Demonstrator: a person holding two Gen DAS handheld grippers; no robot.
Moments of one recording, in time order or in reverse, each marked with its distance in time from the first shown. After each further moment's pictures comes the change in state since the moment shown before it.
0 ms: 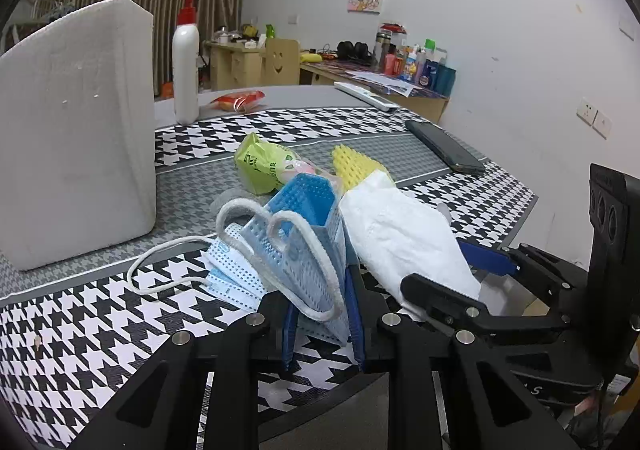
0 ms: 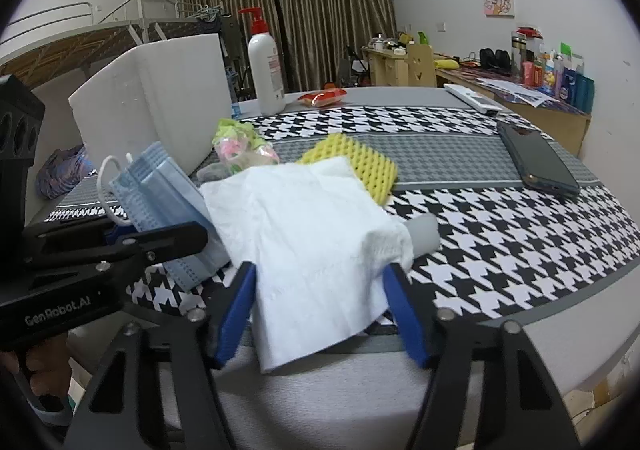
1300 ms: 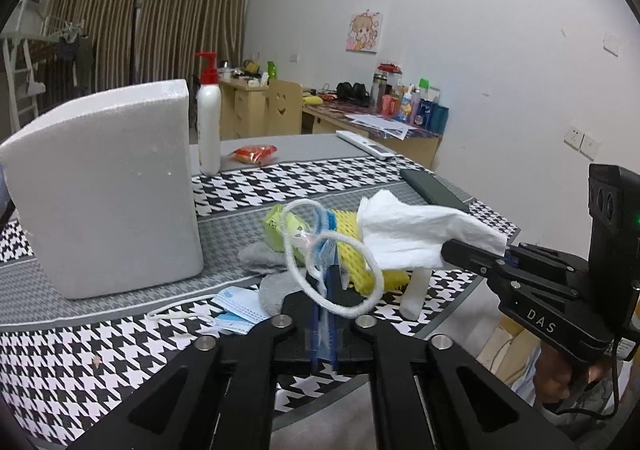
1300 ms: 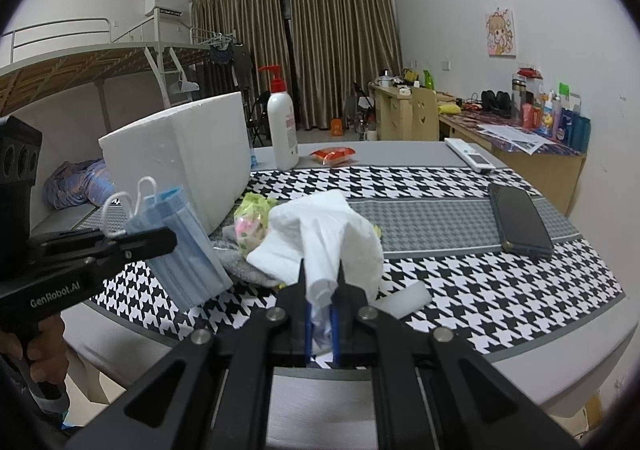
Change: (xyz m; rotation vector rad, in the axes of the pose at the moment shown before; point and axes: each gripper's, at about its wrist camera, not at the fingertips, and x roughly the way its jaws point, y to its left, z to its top) left arm -0.064 0.011 0.010 0.009 -0.134 -0.013; right arm -0.041 0.011 0.030 -0.047 -0.129 -0.012
